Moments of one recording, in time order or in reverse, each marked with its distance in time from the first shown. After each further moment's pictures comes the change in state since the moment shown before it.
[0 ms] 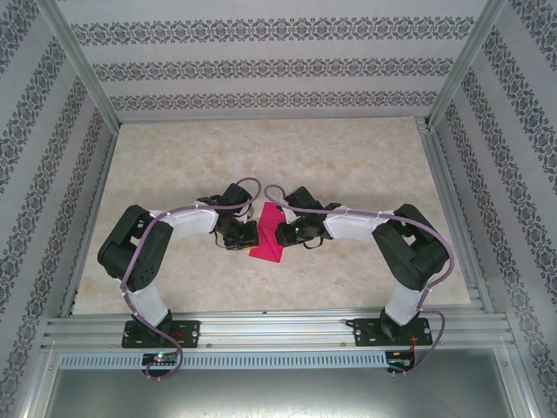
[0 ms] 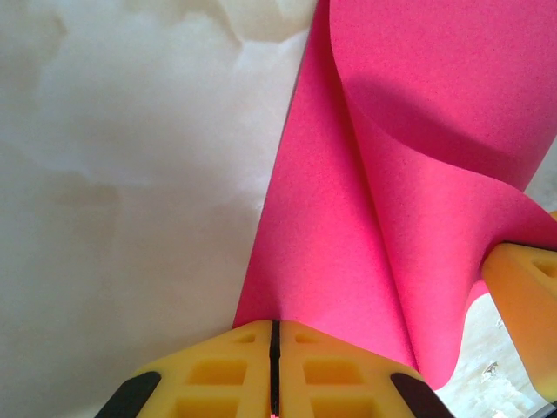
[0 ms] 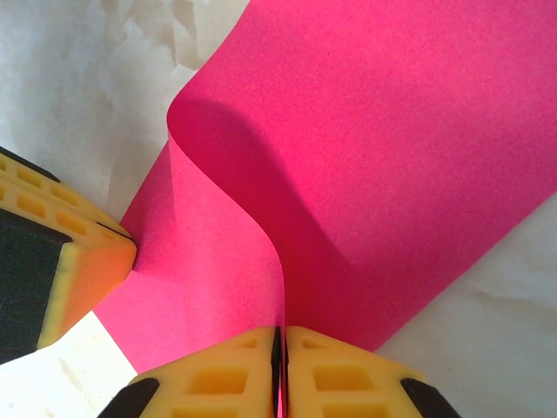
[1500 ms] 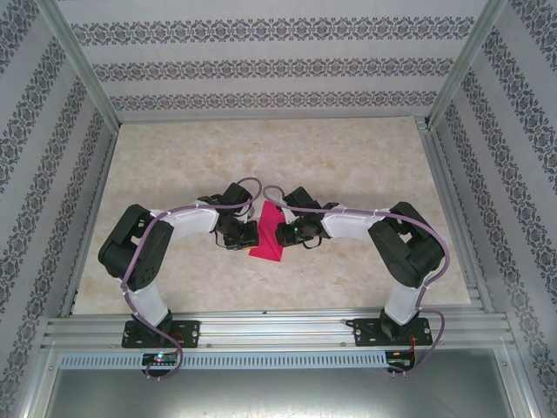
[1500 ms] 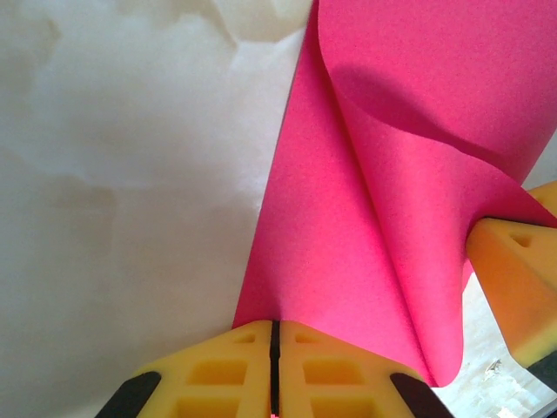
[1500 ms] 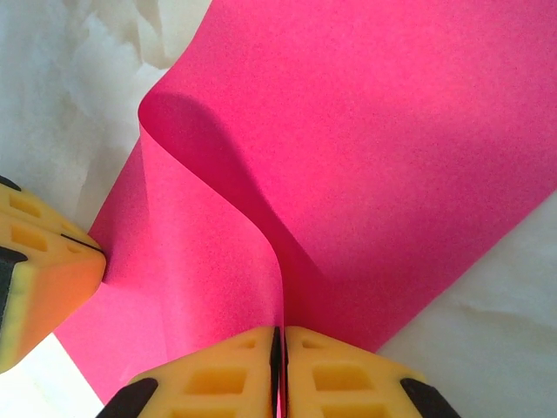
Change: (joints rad) left arm 0.000 0.006 0.010 -0.012 0.000 0.014; right arm 0.000 0.029 0.013 -0.007 0.023 0.000
